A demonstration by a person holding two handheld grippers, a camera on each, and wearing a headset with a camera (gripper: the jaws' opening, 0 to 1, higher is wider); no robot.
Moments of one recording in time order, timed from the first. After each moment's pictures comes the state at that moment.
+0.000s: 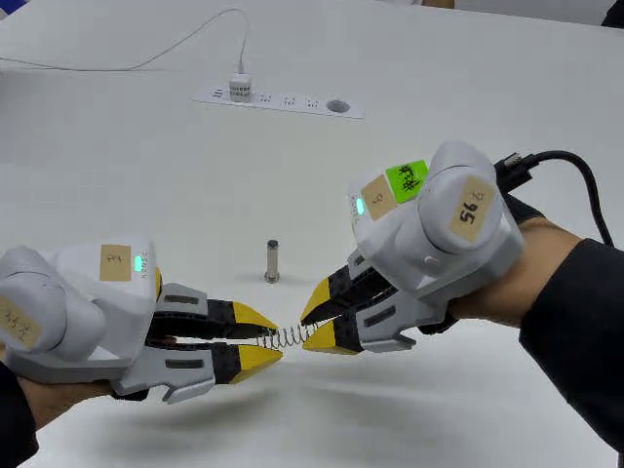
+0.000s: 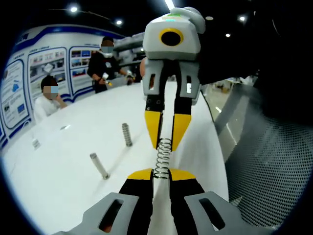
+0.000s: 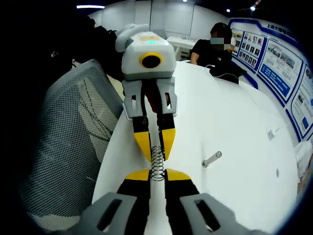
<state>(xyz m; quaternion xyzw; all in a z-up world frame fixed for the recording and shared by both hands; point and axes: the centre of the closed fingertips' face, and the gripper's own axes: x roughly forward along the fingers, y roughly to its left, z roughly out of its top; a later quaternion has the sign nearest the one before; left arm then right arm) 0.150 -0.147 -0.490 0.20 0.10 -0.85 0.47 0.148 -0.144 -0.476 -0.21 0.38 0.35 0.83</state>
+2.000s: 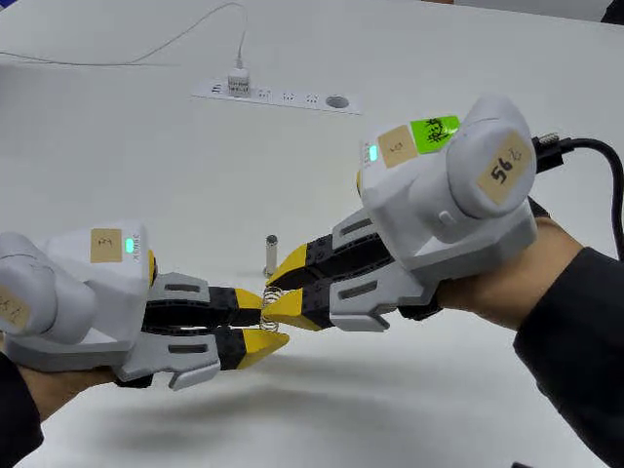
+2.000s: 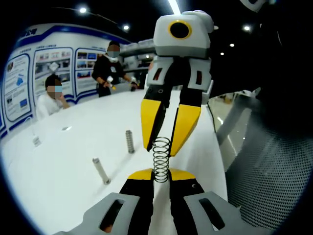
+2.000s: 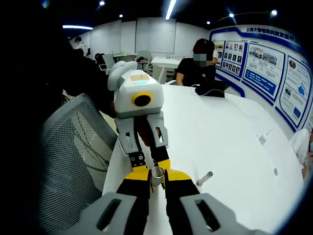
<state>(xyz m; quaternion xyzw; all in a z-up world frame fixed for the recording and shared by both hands) 0.151 -0.155 -0.480 0.16 0.10 -0.86 0.48 0.172 -0.129 -0.441 -0.14 0.30 0.31 0.89</state>
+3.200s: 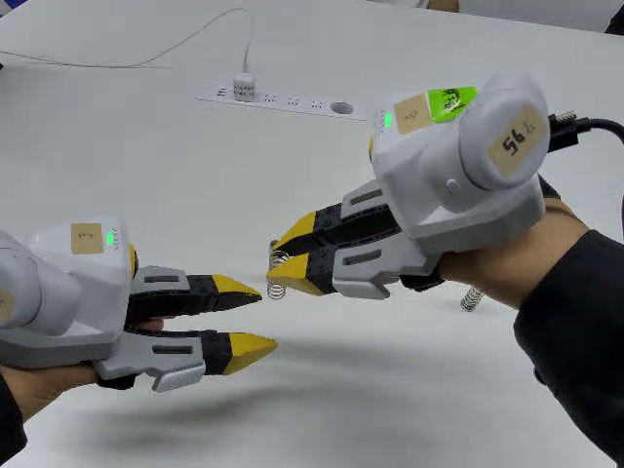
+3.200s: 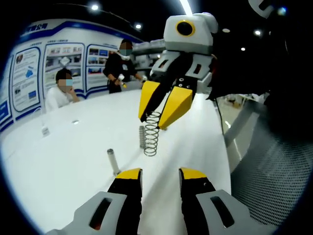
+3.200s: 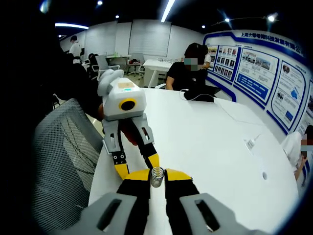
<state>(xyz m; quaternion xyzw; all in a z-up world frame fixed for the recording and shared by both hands) 0.174 -0.151 -0.481 0.14 0.12 -0.83 0.52 0.194 -0.154 -0.423 -0.16 0.28 0.27 0.90</state>
